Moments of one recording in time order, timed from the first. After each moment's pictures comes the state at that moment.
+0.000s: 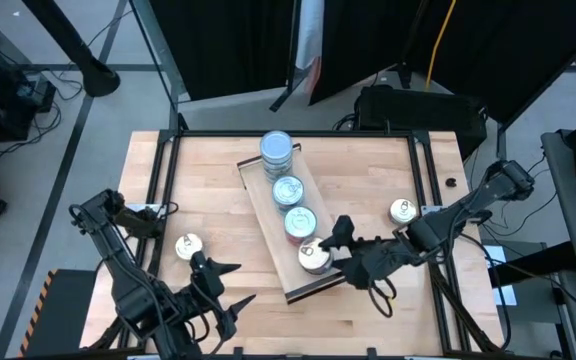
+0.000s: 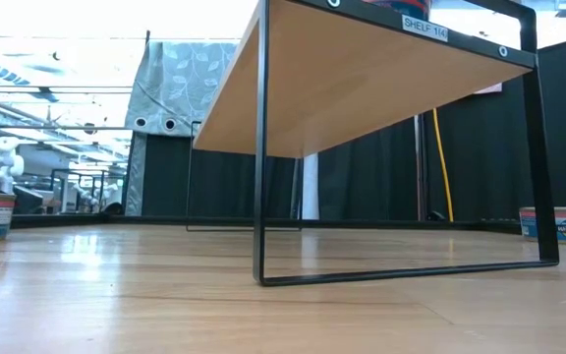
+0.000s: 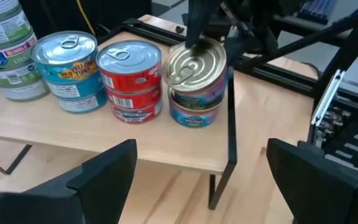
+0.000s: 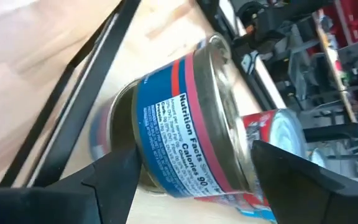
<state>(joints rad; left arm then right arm) -0.89 1.77 1.82 -1.21 -1.03 -1.23 0.53 1.38 1.17 -0.48 0.49 -0.56</state>
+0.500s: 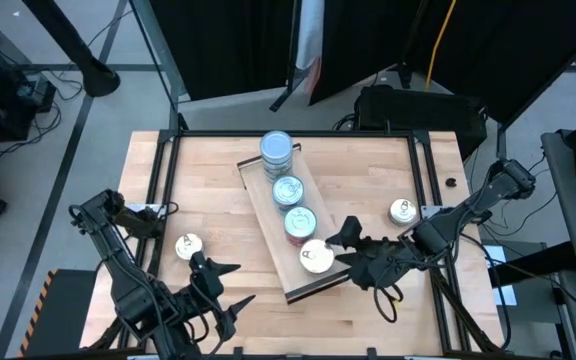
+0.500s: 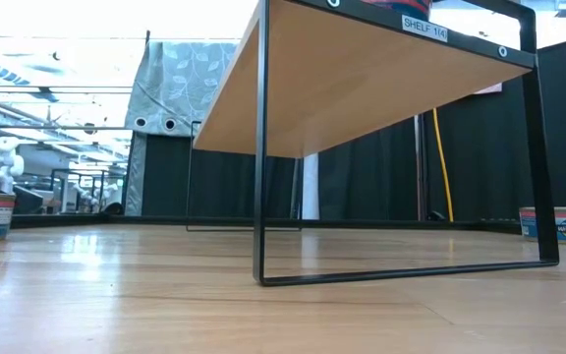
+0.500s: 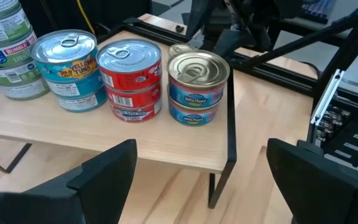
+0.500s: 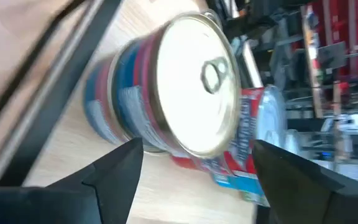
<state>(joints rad) -0.89 1.77 1.82 -1.21 -1.03 -1.23 0.58 1.37 1.17 -0.59 0.62 -0.62</state>
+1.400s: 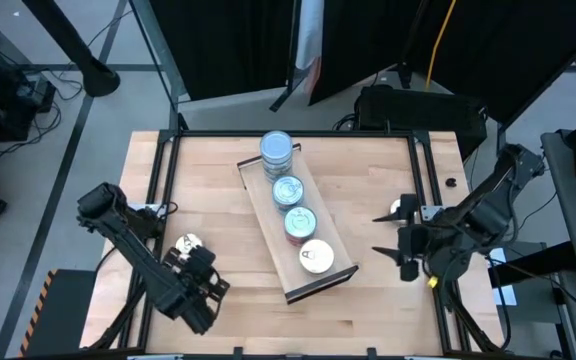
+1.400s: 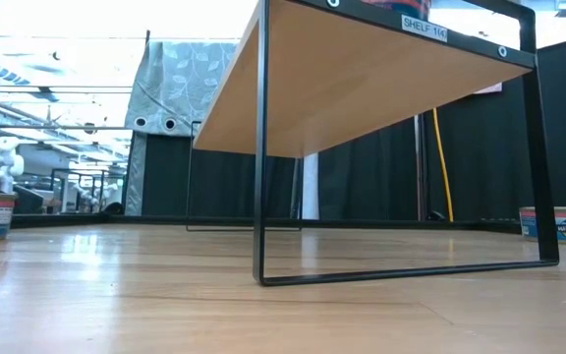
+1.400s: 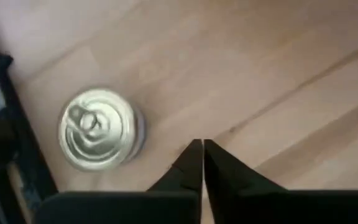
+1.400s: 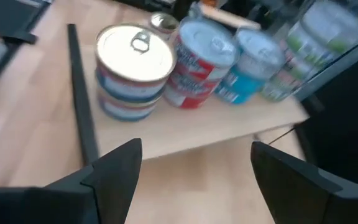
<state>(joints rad) -0.81 1.72 1.32 -1.45 -0.40 -1.88 0.79 1.07 1.17 -0.96 0.80 0.35</state>
